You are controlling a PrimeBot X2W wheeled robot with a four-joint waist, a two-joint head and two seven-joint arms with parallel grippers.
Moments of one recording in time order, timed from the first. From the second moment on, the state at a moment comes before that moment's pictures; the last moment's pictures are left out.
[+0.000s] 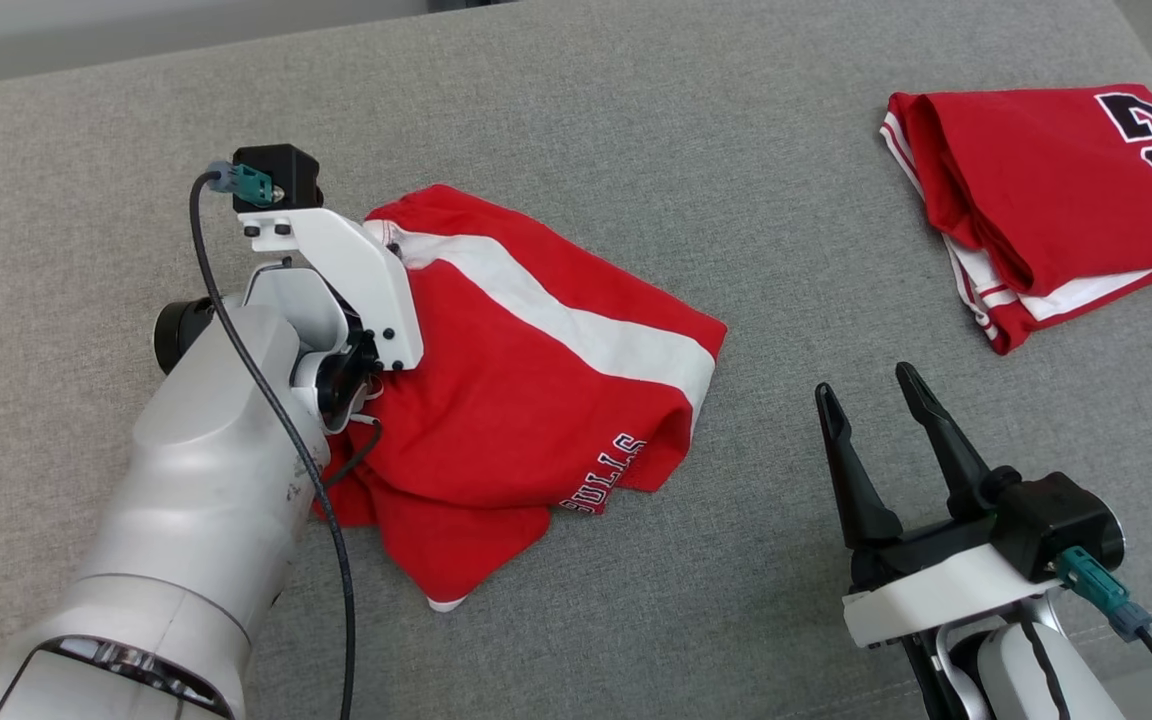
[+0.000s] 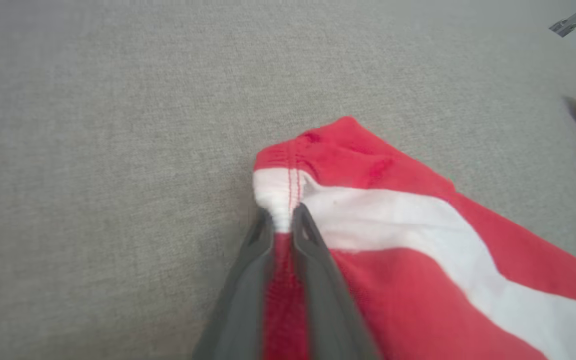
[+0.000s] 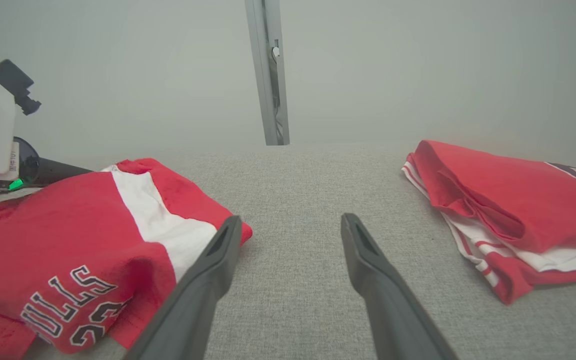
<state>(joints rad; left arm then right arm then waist) -1.00 0.05 -0.53 1.13 -0.74 -0.01 0.23 -0.19 -0.06 0.23 0.16 0.20 0.13 -0.26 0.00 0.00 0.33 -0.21</state>
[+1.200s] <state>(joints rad) -1.12 0.05 -0.76 0.75 -1.19 0.03 0.02 -0.12 -0.05 0.25 0.20 0.23 0.13 -0.26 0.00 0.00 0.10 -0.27</state>
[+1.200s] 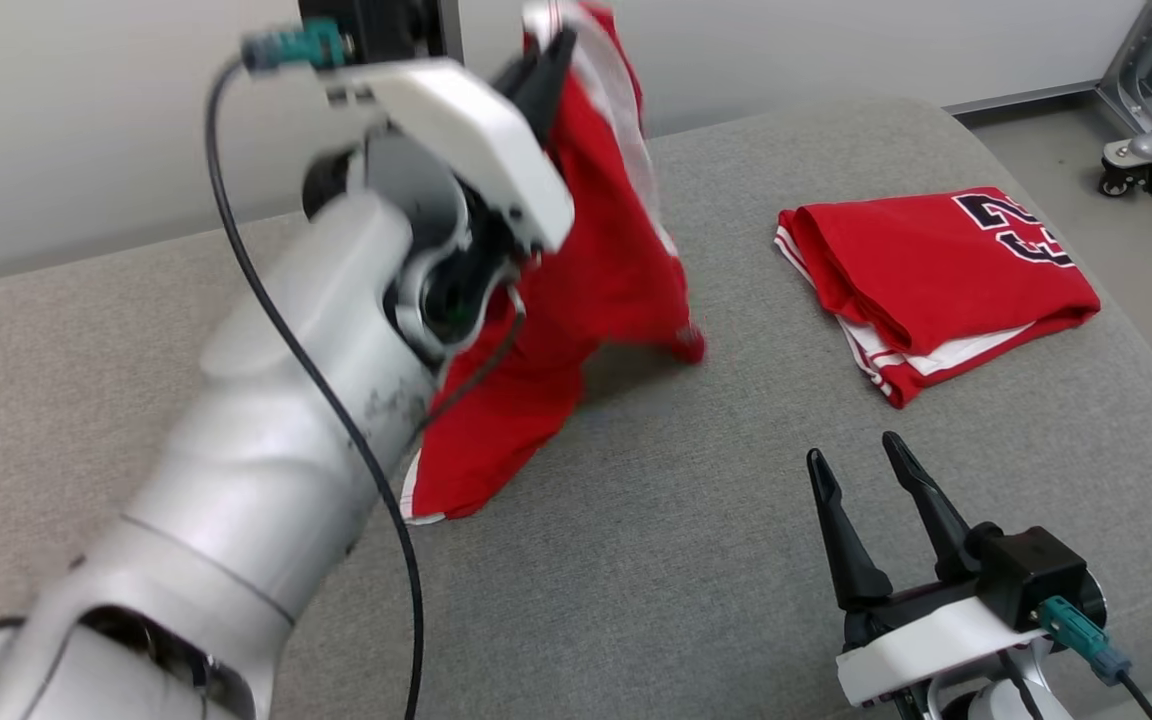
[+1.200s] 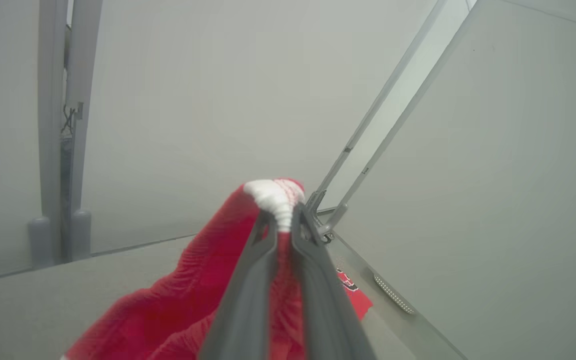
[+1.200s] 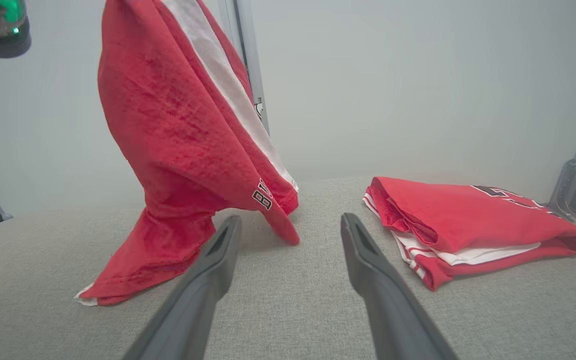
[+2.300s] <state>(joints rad) -0.33 0.37 -0.81 0.38 -1.21 0.22 -0.16 -0.03 -0.06 0.20 0.21 0.20 0.13 -0.26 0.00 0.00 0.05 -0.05</state>
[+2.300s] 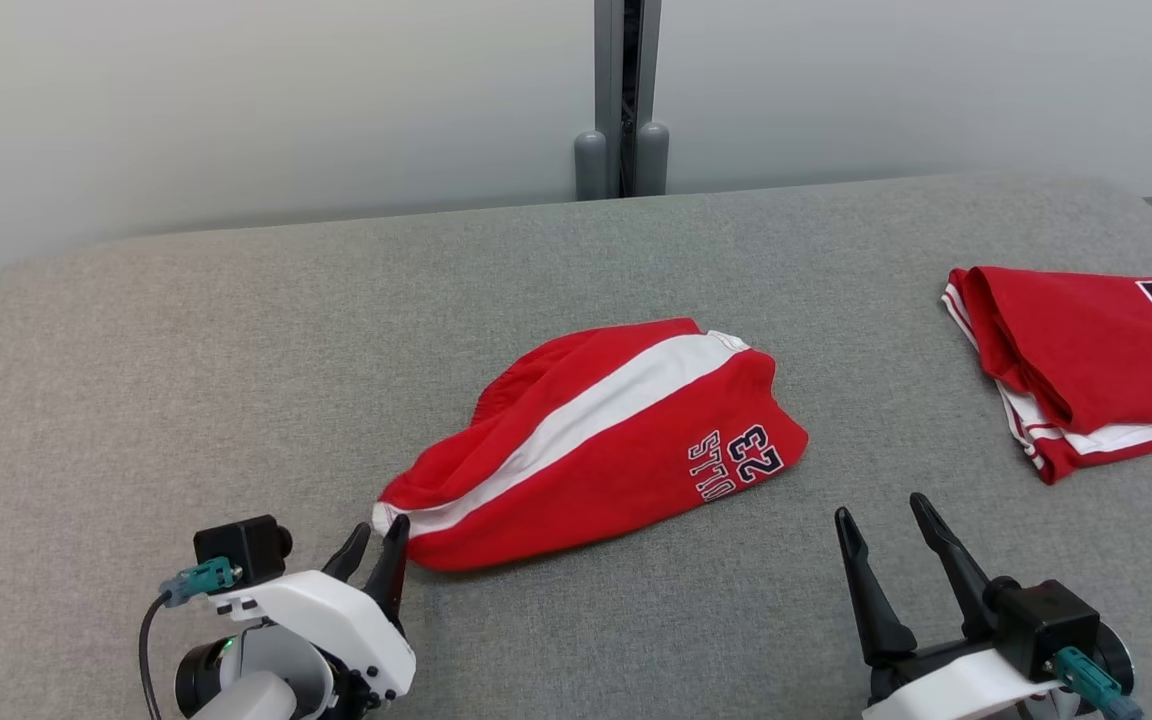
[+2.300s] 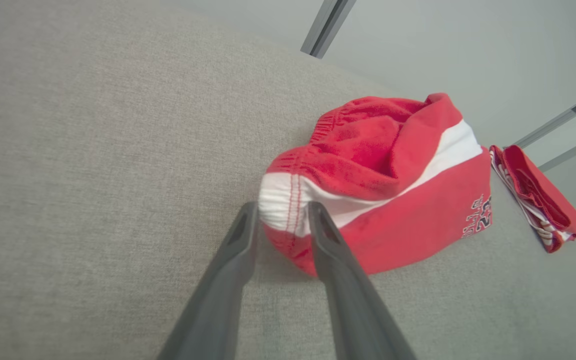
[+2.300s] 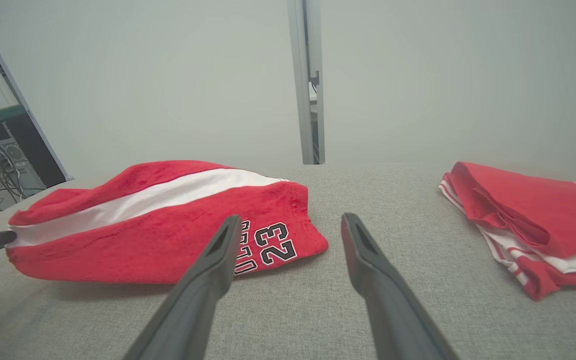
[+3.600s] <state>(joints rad) 0.12 0.07 -0.17 0.25 -0.29 0.12 -0.26 0.04 -0.05 0.17 0.21 0.22 0.13 -0.26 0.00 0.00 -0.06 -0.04</state>
